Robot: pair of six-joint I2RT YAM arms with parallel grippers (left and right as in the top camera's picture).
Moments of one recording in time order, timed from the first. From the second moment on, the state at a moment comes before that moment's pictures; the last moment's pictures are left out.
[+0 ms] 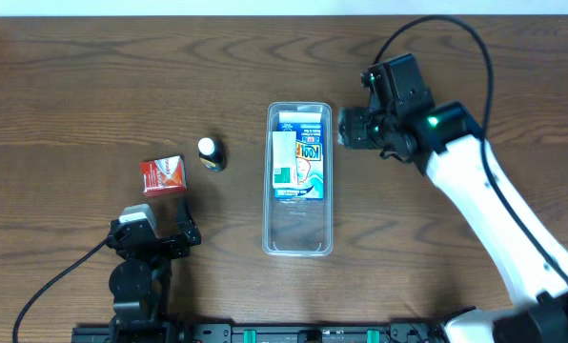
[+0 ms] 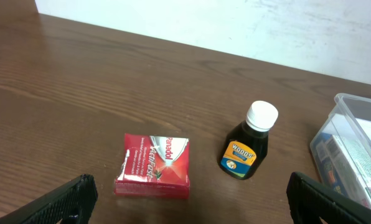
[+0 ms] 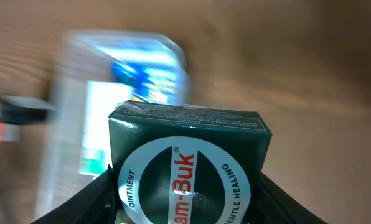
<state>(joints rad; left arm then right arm) 0.02 0.02 0.11 -0.34 -0.06 -0.20 0.43 1.55 1.41 -0.83 -0.05 0.39</state>
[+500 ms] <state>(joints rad) 0.02 0.02 0.11 -0.34 -0.06 -0.20 0.62 1.74 1.41 -0.74 -0.04 0.45</state>
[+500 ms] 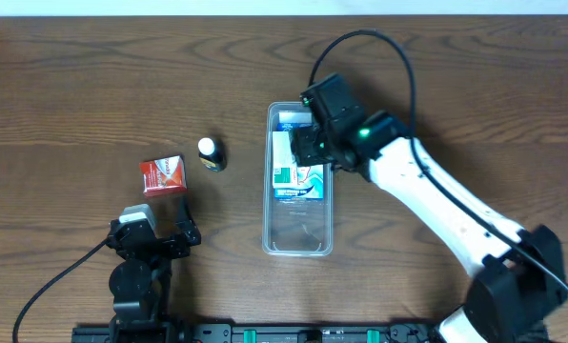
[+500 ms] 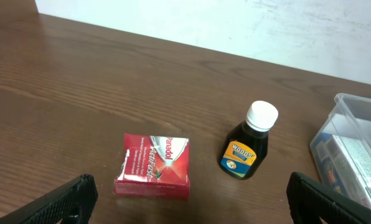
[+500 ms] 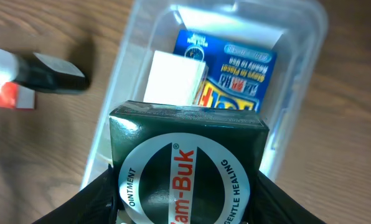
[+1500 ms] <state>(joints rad) 0.02 0.02 0.11 -0.34 -0.06 -0.20 0.62 1.81 1.41 -0.72 0.01 0.54</state>
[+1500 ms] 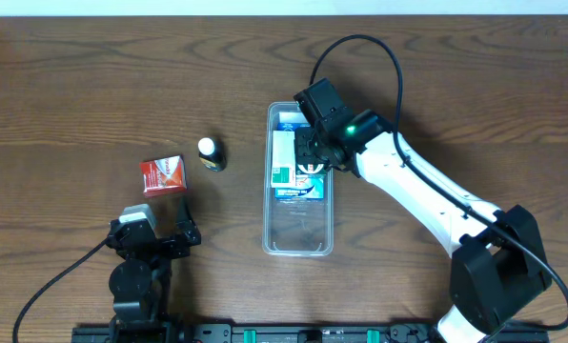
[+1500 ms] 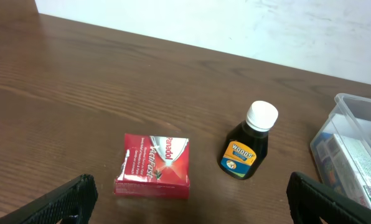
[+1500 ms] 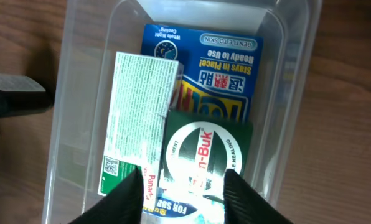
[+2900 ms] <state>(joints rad) 0.02 0.02 0.10 -0.27 -0.07 -0.20 0.11 1.04 1.42 -0.94 0.20 0.46</state>
